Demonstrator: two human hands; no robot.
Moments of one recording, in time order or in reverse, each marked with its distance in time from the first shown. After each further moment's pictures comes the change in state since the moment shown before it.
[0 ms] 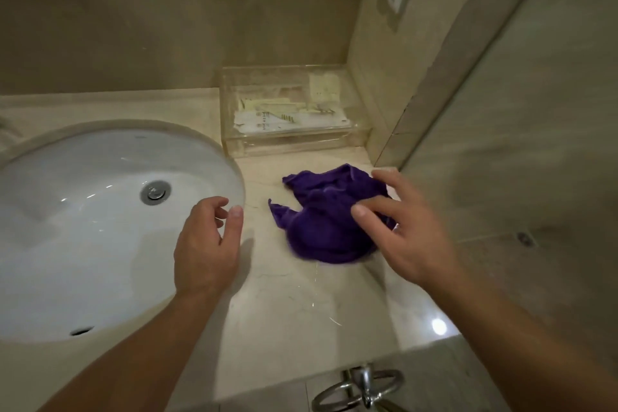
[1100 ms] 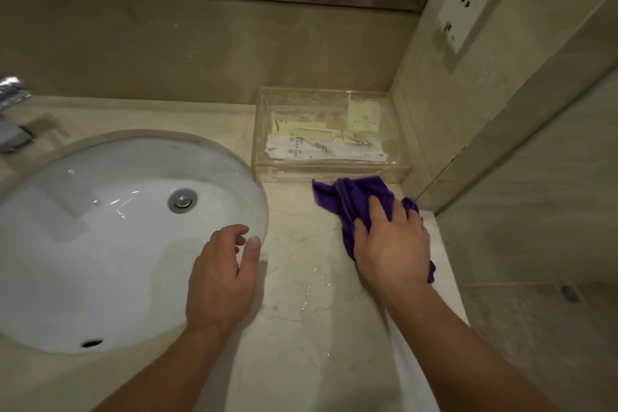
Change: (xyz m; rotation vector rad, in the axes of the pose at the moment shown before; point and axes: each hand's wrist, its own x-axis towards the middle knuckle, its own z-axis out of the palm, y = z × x) left_hand 0.003 0.000 0.004 0.077 -0.011 -0.094; right_hand 0.070 0.003 0.072 -0.553 -0.123 0.210
